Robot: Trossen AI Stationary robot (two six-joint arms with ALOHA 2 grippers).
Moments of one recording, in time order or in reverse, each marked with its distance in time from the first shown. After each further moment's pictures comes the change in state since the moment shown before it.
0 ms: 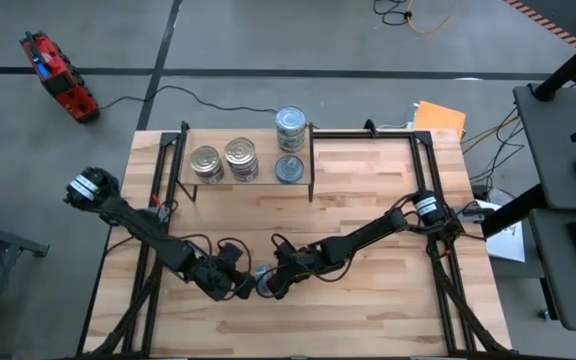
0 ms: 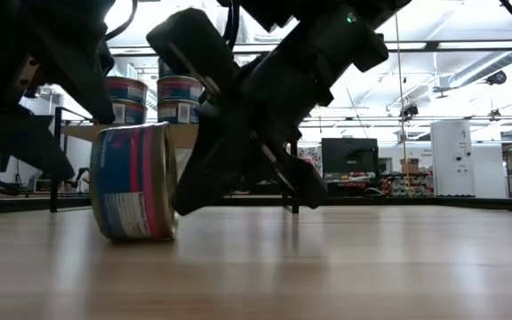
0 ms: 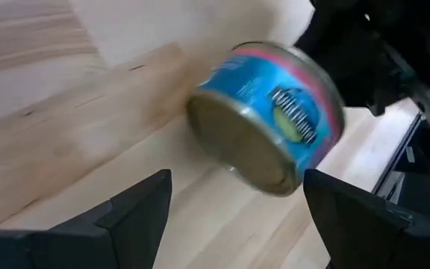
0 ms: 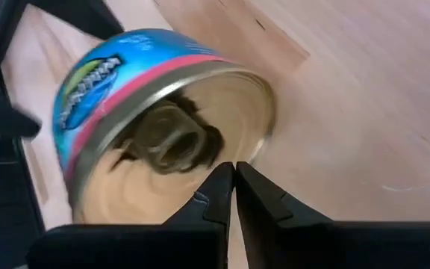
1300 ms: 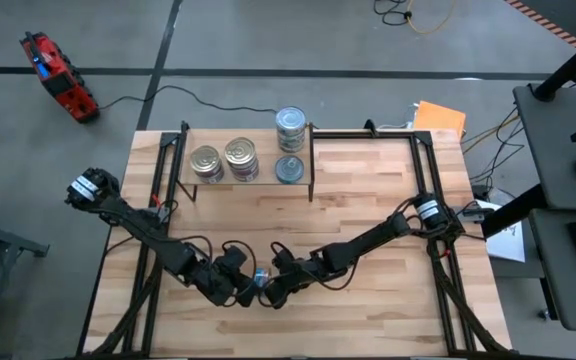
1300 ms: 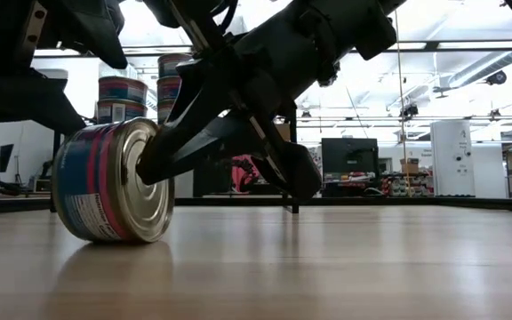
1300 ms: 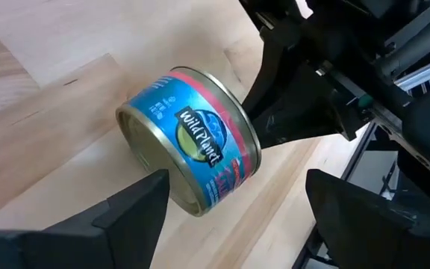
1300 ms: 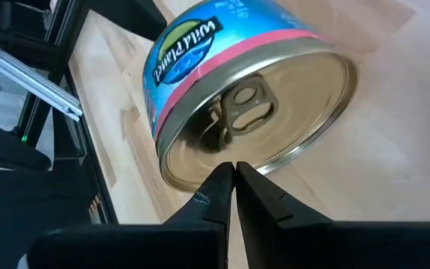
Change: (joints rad) left arm -0.010 0.022 0.125 -0.056 -0.010 0.121; right arm 0.042 -0.004 0.014 0.104 -0.024 0.080
